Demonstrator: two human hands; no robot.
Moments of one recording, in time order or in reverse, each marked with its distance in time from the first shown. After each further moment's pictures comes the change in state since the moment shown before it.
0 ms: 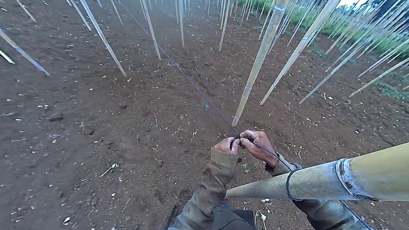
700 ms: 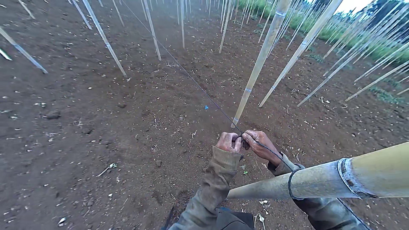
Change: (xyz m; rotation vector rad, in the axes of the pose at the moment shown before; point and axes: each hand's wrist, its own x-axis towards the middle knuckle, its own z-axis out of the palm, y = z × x) left_hand 0.013 -0.015 0.014 -0.070 0.187 0.179; right_hand 0.006 -0.001 -0.009 -0.012 -0.107 0.025
